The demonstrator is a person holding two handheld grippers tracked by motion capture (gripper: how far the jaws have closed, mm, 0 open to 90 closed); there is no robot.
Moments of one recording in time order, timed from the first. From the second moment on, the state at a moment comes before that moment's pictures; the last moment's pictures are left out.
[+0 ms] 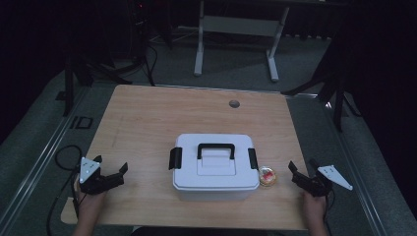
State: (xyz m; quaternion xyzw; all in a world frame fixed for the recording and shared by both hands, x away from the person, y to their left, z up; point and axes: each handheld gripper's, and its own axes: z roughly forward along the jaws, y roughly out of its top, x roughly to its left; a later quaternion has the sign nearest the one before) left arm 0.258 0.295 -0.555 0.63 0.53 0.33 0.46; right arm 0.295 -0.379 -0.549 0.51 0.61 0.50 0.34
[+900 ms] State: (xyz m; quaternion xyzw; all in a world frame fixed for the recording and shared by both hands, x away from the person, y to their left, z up) left arm 0.280 0.309 -0.535 0.85 0.39 0.16 0.32; right arm 0.297 -0.377 -0.549 0.50 0.63 0.50 0.32
